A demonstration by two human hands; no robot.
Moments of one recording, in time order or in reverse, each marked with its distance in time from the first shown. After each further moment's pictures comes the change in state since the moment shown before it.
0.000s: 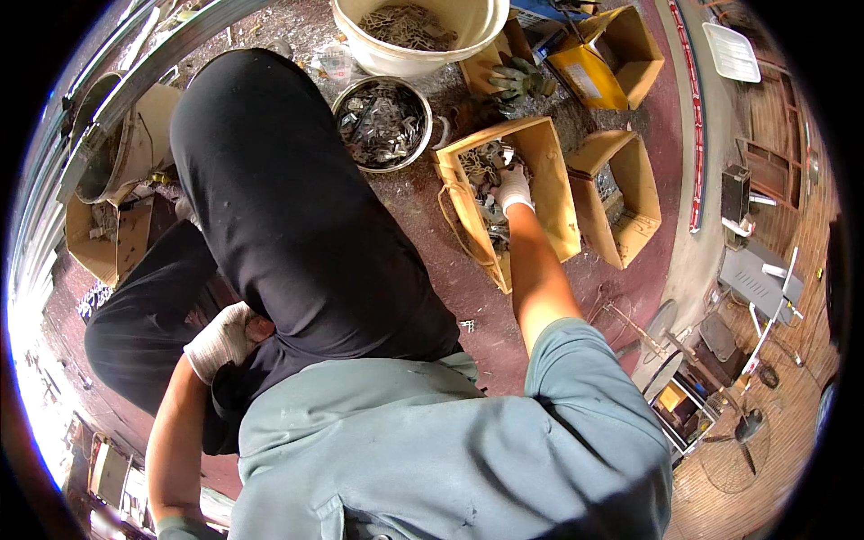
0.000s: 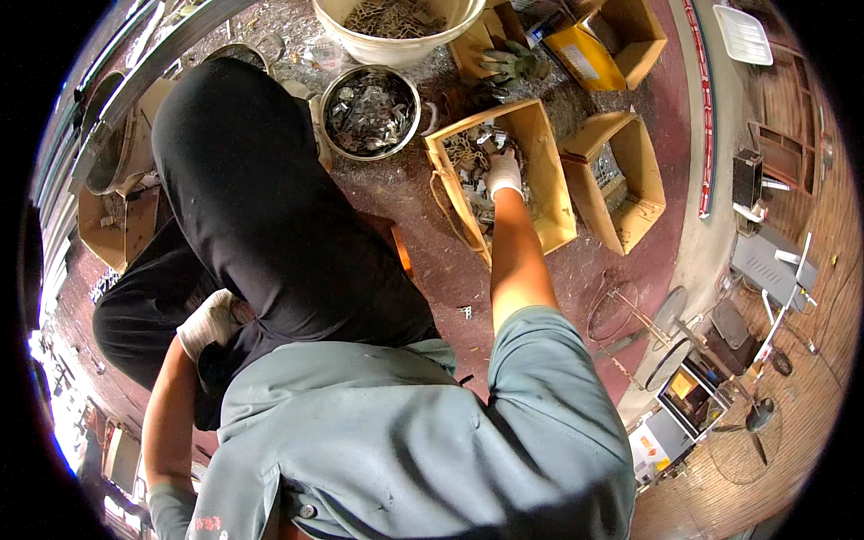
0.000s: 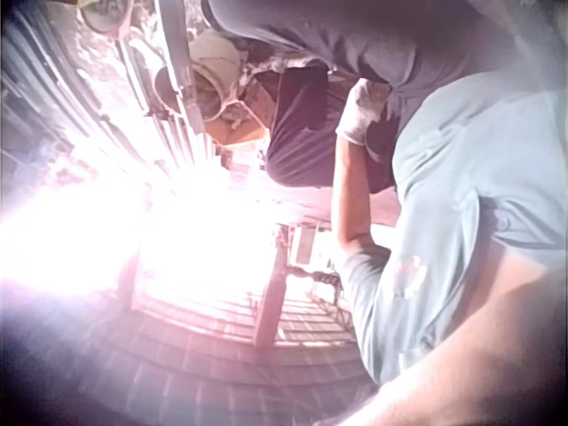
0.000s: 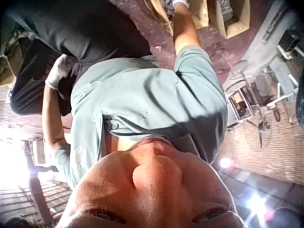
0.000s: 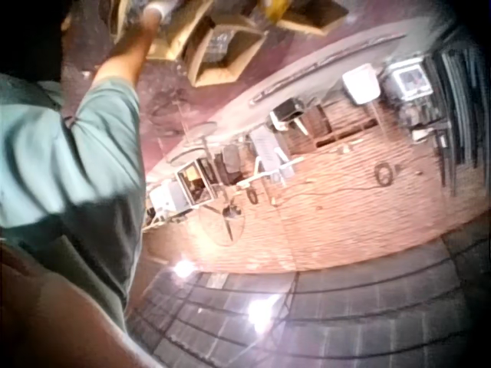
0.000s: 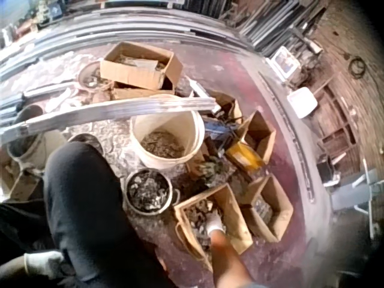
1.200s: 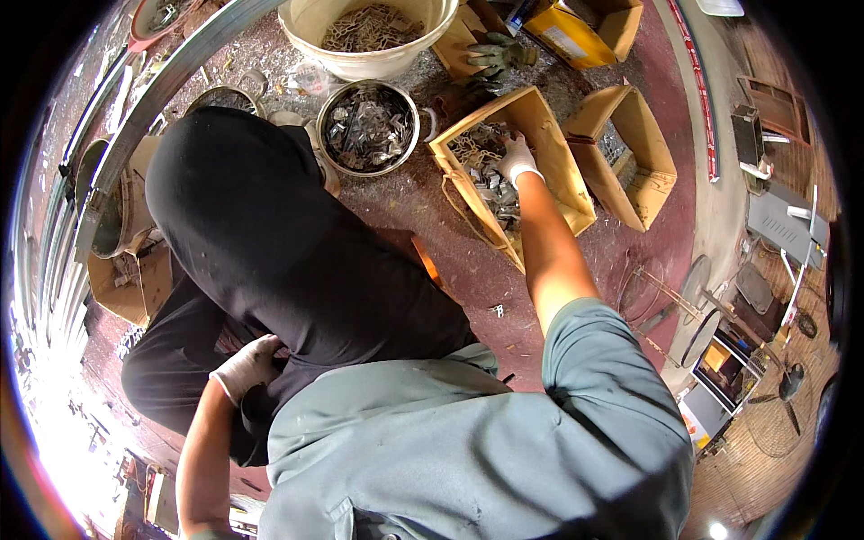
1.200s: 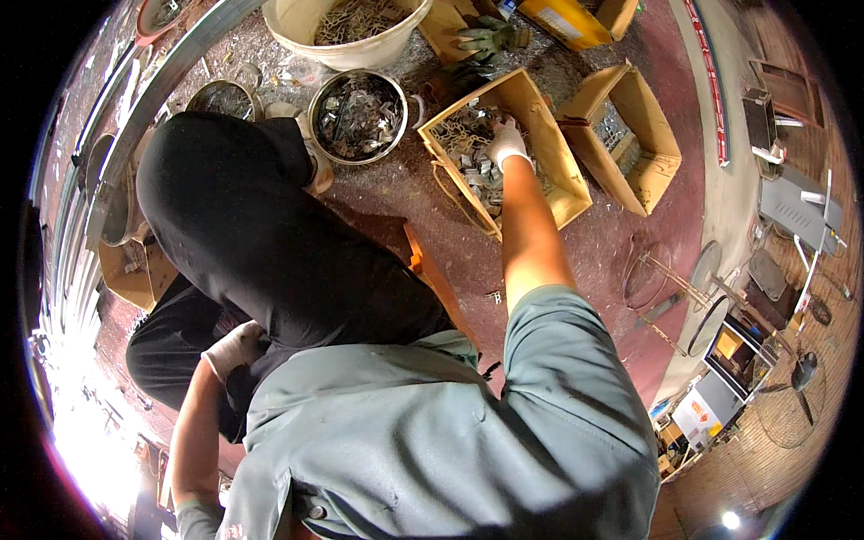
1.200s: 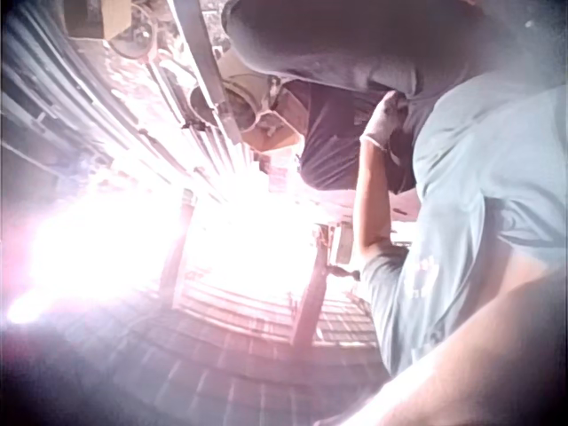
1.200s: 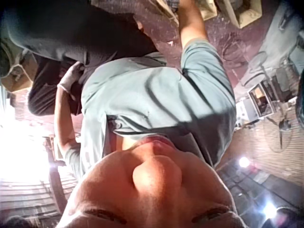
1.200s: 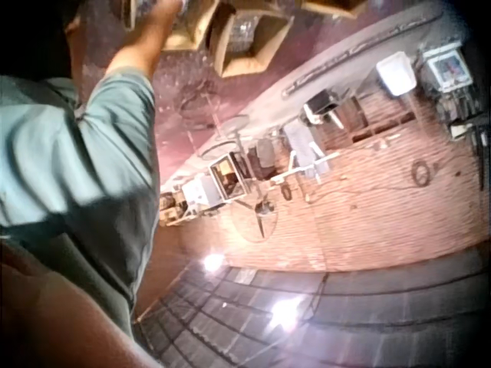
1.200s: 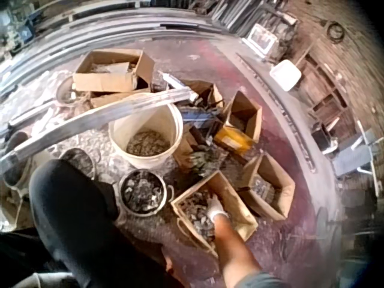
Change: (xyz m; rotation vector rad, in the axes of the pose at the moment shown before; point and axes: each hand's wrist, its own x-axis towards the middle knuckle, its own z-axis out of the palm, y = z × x) left_hand -0.003 -0.036 0.005 -0.947 -0.135 -0.523; right_hand 0.026 0.021 0.010 0.190 0.048 0.013
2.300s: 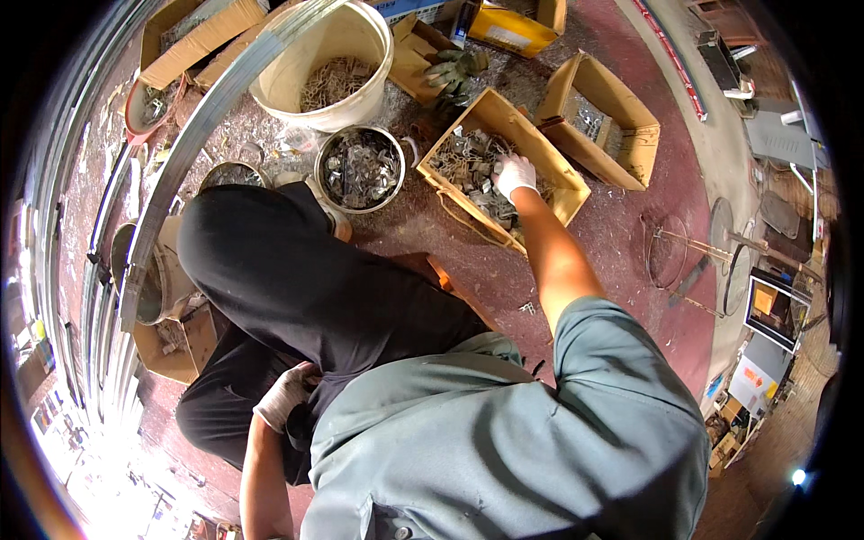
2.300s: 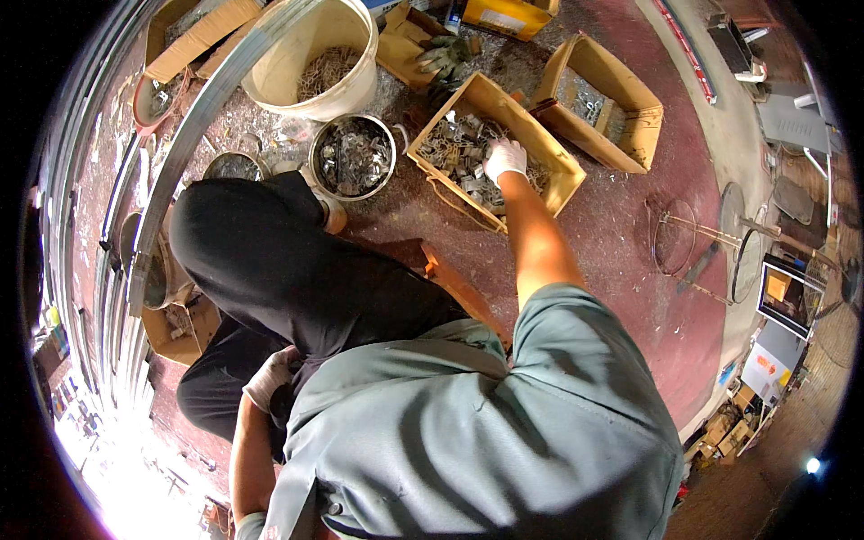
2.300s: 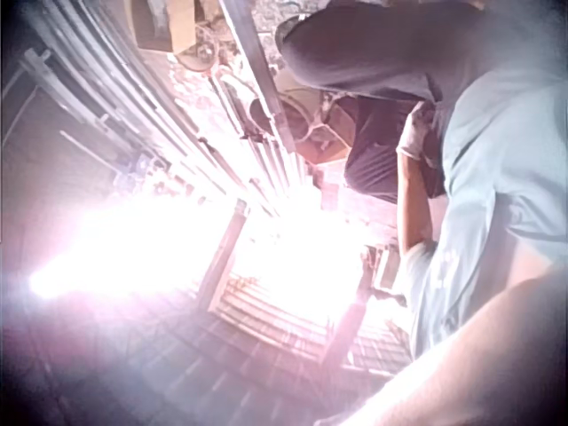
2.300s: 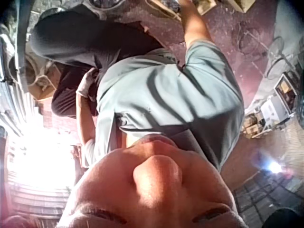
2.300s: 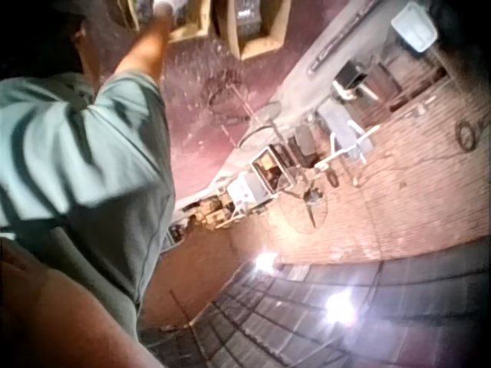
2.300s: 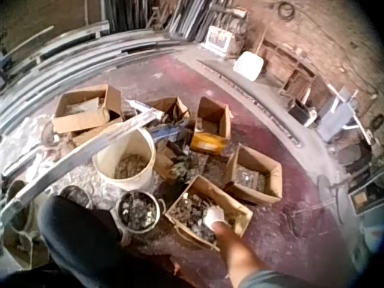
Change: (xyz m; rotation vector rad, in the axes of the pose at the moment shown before) left_hand -0.010 0.015 0.027 0.281 0.171 0.246; right_hand -0.084 0.010 -0.017 -0.001 0.181 0.116
